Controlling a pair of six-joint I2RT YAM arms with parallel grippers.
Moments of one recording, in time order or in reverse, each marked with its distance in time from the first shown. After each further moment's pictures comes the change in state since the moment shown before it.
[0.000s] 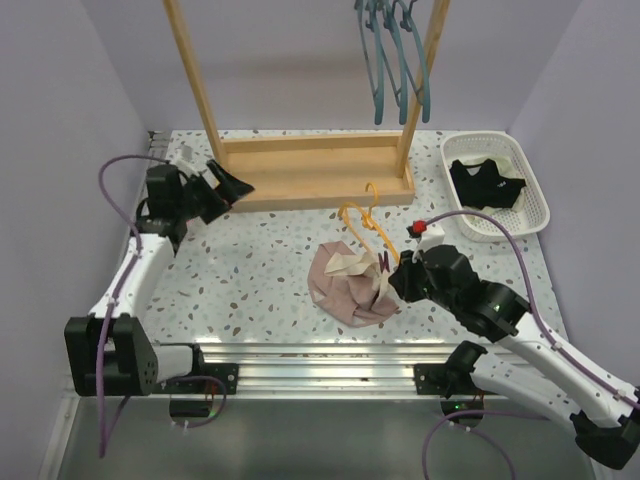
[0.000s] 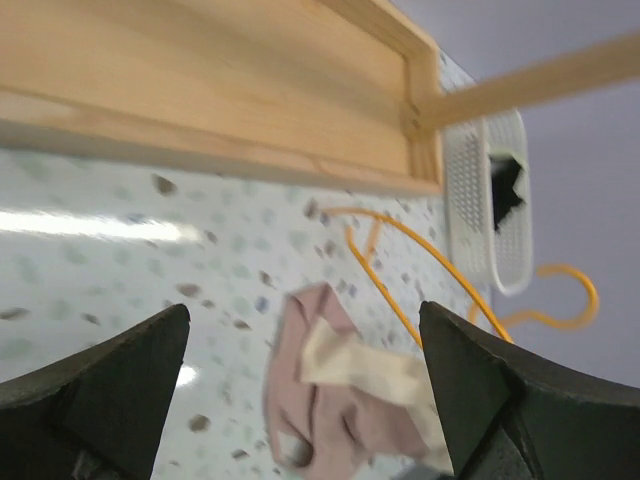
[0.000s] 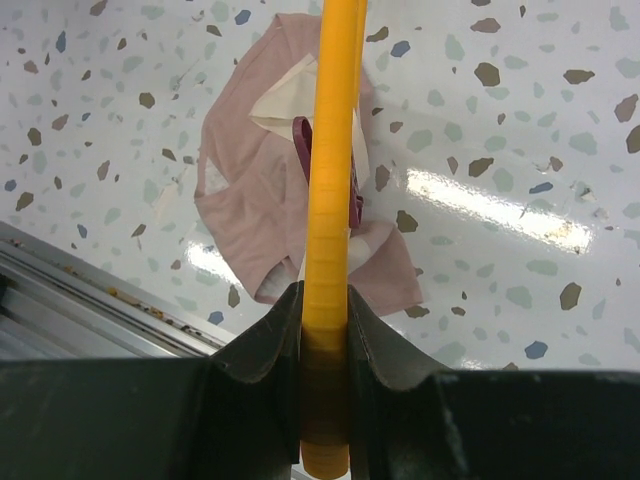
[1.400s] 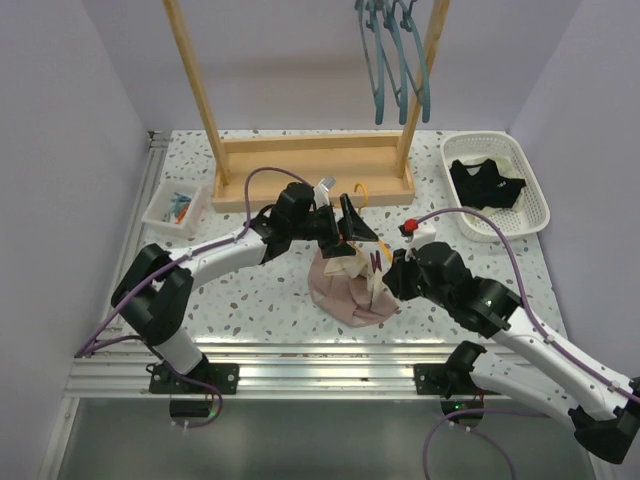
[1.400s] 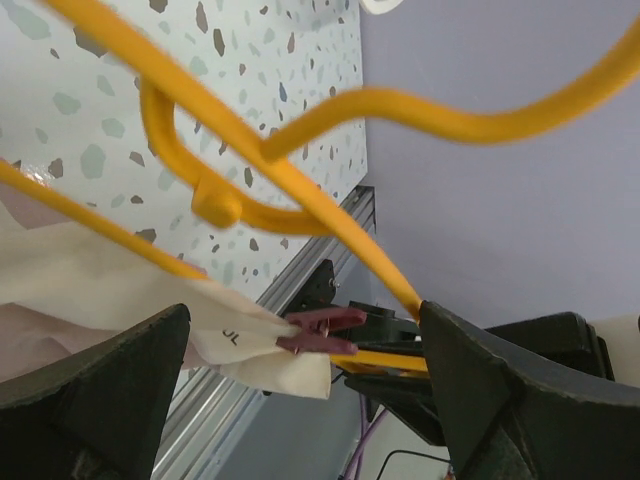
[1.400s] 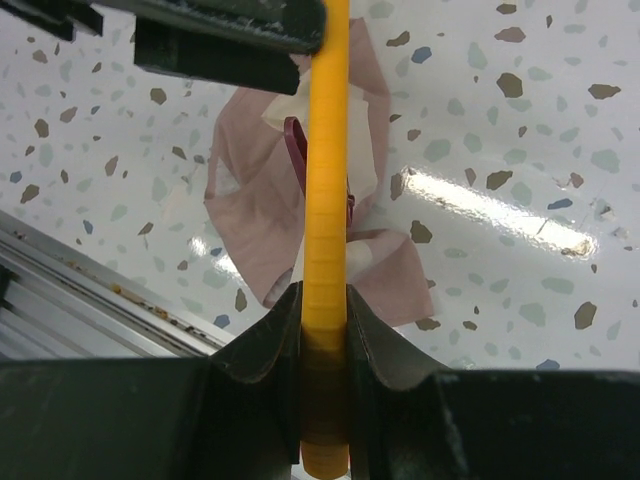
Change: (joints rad) left arm -0.766 0.373 0.121 0.283 0.069 -0.393; right arm 0.007 0.050 0.000 0.050 -0.040 -0.018
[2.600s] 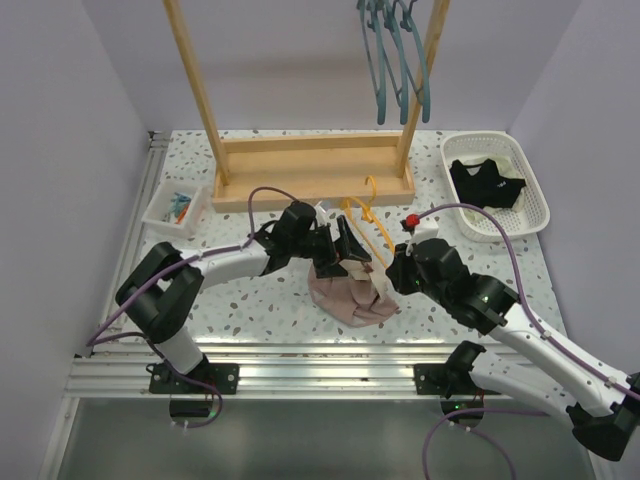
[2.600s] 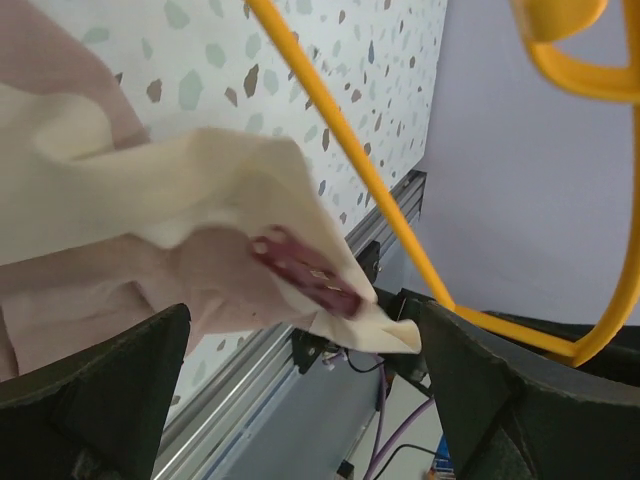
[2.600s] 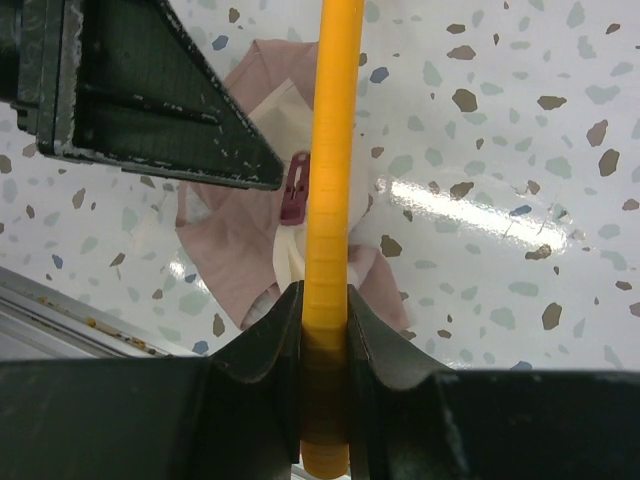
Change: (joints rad) left arm -0.024 0.025 -0.110 0.009 -0.036 -0.025; right arm -0.004 0.032 0.017 0.011 0.097 0.003
